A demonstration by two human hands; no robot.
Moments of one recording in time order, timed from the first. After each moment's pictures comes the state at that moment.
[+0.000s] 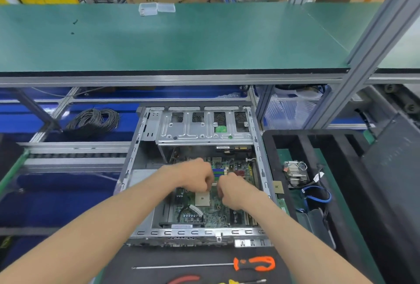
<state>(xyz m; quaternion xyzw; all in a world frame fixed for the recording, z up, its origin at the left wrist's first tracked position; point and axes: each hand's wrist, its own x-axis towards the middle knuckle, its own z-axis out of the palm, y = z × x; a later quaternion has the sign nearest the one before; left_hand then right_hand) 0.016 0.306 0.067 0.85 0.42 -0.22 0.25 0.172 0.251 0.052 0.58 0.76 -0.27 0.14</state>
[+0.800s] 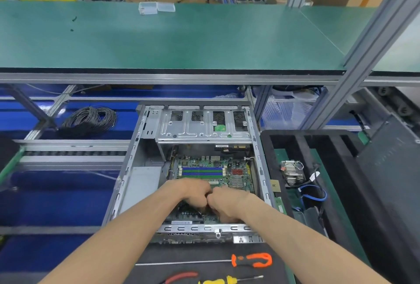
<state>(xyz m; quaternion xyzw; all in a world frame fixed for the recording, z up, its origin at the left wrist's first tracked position) 0.023 0.285 0.020 0.80 0.41 -0.27 0.34 0.156 0.234 0.052 0.41 0.85 -0.22 0.25</state>
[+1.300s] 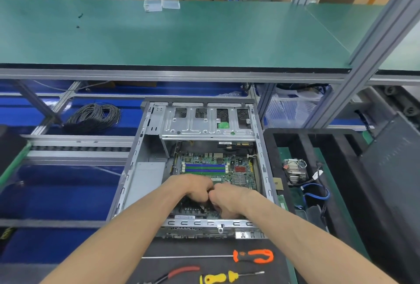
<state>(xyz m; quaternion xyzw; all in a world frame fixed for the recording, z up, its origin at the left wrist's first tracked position) 0.022 0.286 0.022 0.81 0.41 -0.28 0.32 0.153 0.236 0.050 0.40 0.86 -0.22 0.25</state>
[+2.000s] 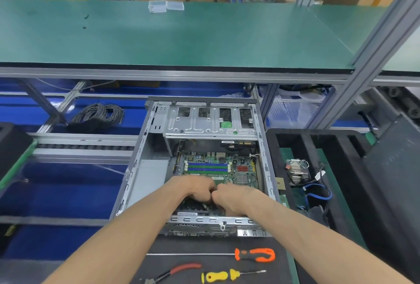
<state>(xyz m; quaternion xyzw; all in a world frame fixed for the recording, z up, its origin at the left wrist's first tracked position) 0.021 0.278 0.022 0.80 0.41 -0.26 0.34 0.157 0.233 0.049 0.39 0.86 -0.20 0.26</state>
